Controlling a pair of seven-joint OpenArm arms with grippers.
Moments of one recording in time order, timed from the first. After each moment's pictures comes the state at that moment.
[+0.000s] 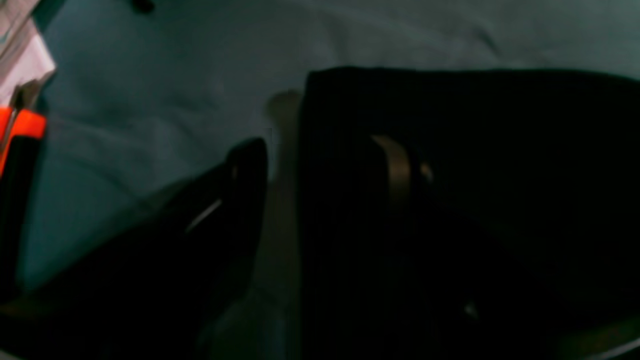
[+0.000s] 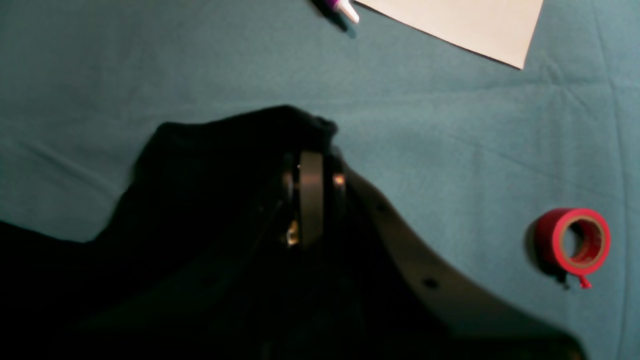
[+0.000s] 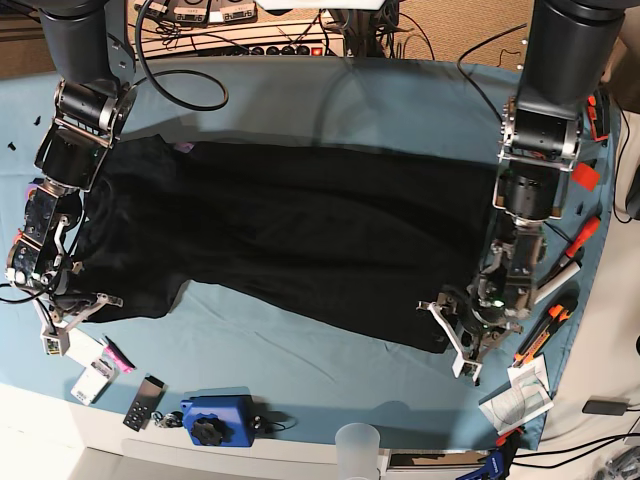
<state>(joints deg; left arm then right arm) -36.2 -10.1 11.6 40.4 -11.0 -13.6 24.0 31.1 24.1 19.6 62.2 6.8 21.5 -53.8</state>
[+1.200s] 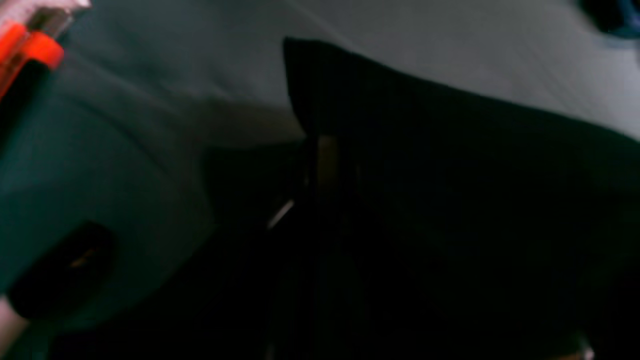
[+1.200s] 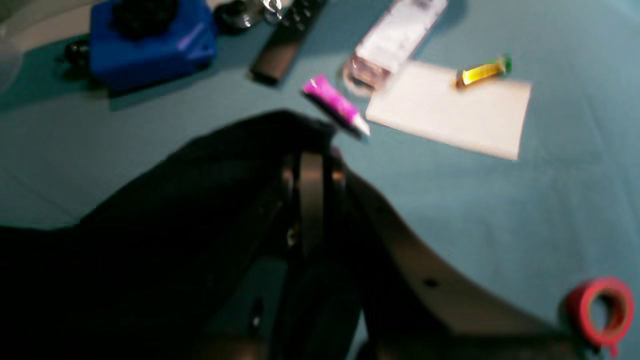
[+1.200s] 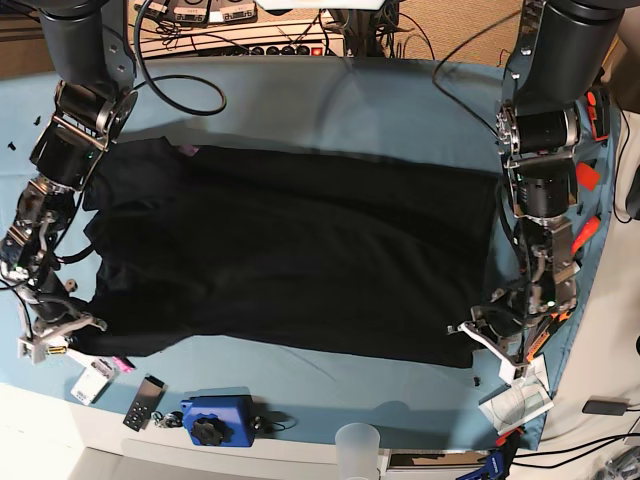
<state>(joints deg) -35.6 -9.6 -11.8 44.0 -23.3 -24.7 37.4 31.6 24.2 26.0 62.2 14.7 24.8 -44.1</state>
